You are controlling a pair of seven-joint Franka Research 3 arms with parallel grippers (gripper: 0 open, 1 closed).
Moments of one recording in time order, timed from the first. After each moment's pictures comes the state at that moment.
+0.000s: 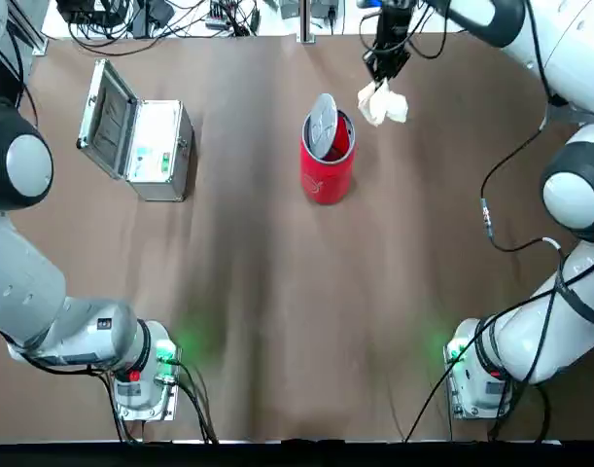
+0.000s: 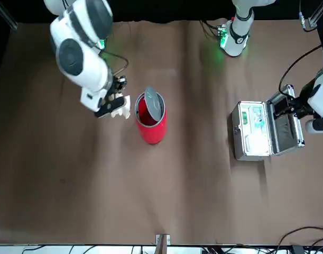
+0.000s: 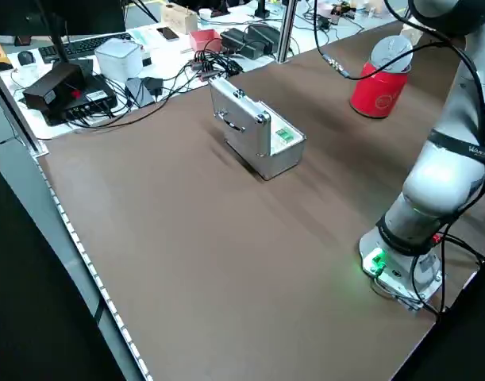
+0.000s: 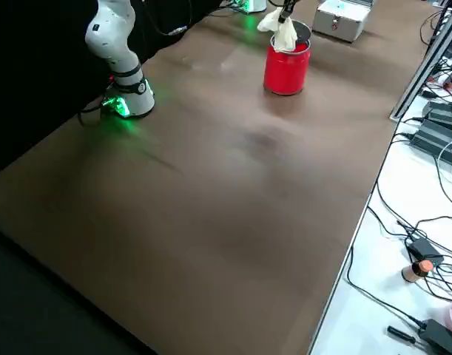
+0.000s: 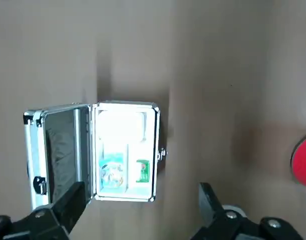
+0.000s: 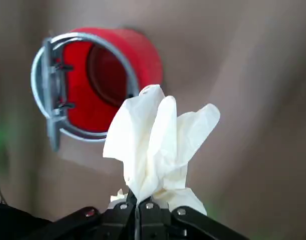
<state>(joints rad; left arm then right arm) 0.03 0.21 -0.12 -1.34 -0.01 1.54 -0.10 0.44 0.27 0.10 -1.47 0.20 1.50 0.21</state>
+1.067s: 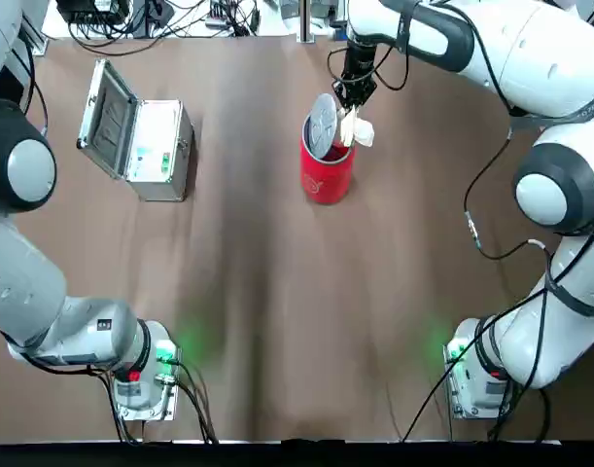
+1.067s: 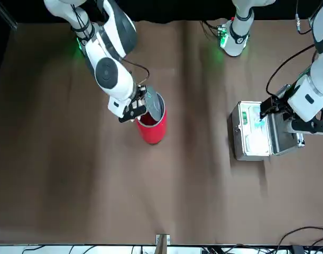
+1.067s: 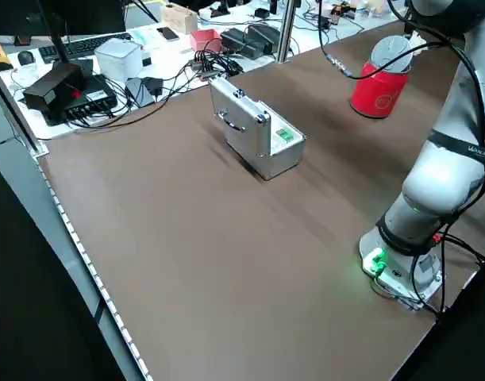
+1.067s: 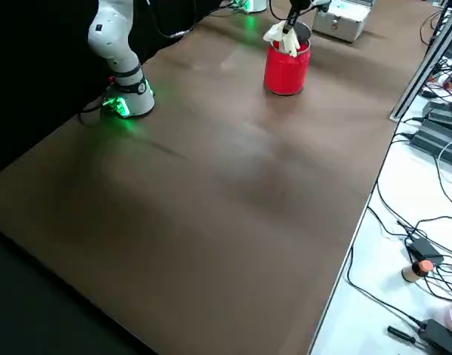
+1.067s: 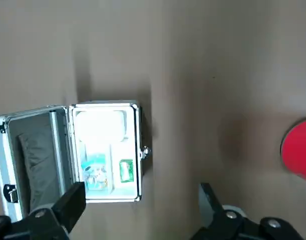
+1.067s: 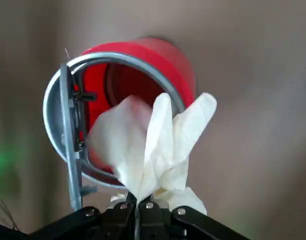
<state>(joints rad) 0.01 0.21 -0.19 -1.36 -0.01 1.56 -0.11 0.53 0.39 0.09 -1.50 0.23 1.69 0.30</state>
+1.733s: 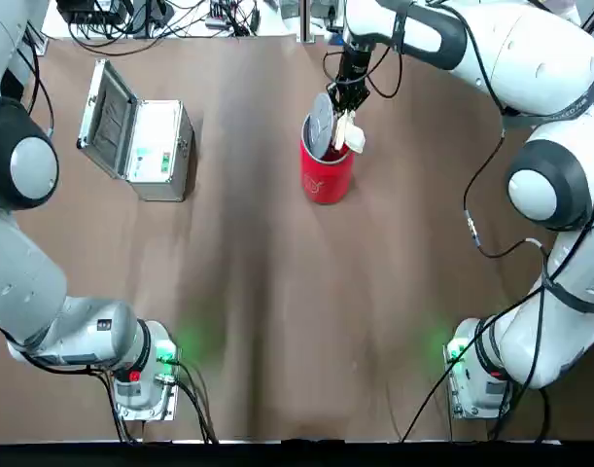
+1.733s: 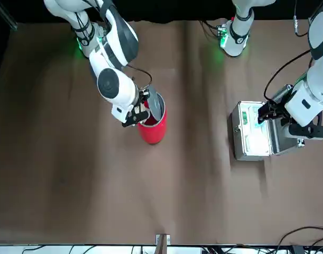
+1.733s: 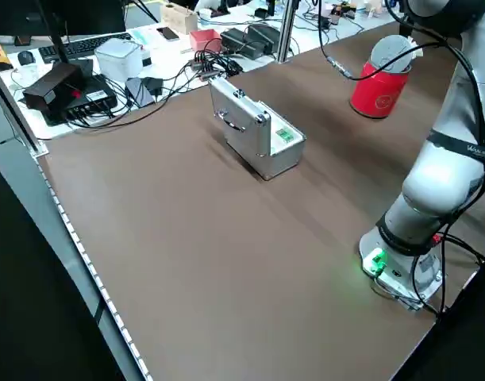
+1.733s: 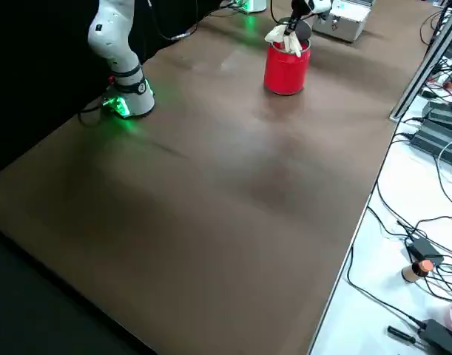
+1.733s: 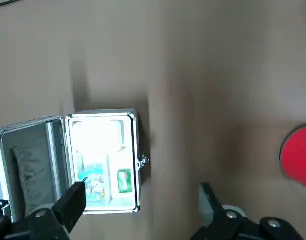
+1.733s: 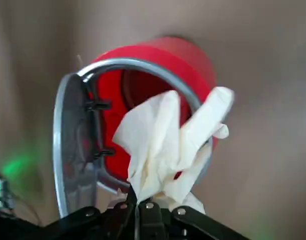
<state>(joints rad) 0.01 0.23 -0.19 -1.37 -0.01 1.60 -0.10 0.53 0.43 0.09 -1.49 0.33 1.72 0.30</state>
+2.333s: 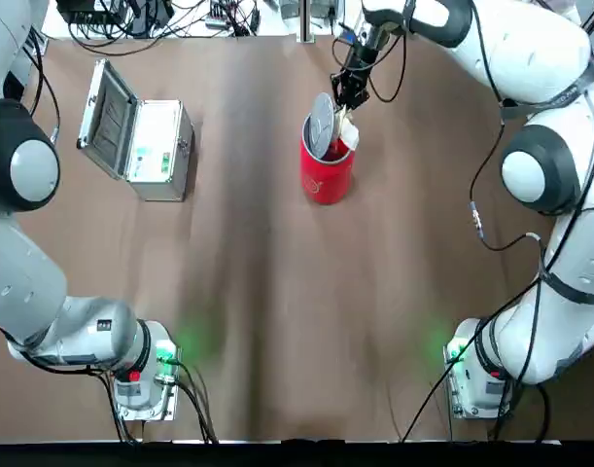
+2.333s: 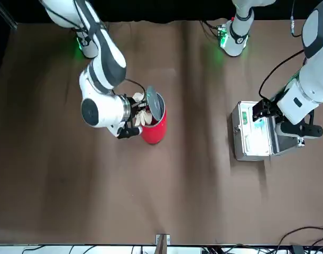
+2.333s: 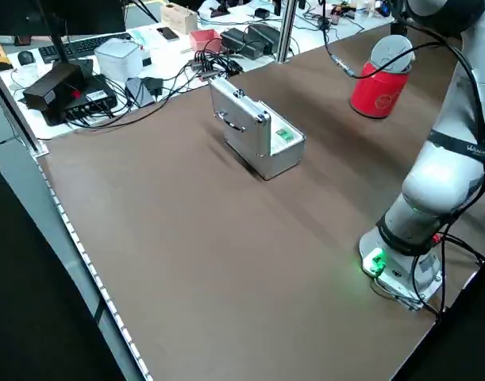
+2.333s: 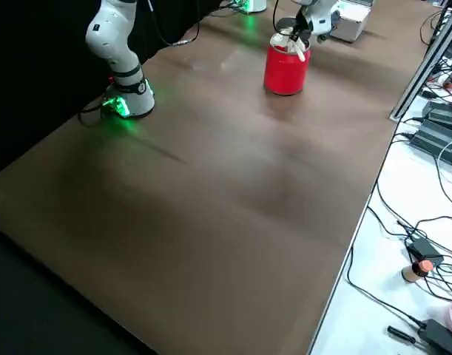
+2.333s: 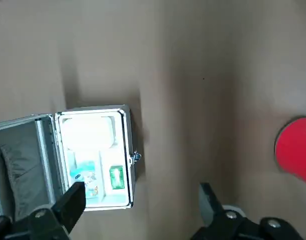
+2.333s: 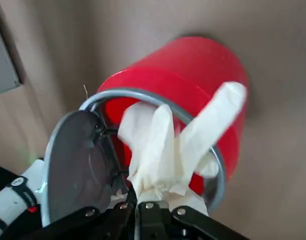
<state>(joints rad) 0.01 0.23 -0.22 -1.37 -0.01 1.59 -0.11 0.44 0.49 0.08 -1.49 0.56 1.75 0.26</state>
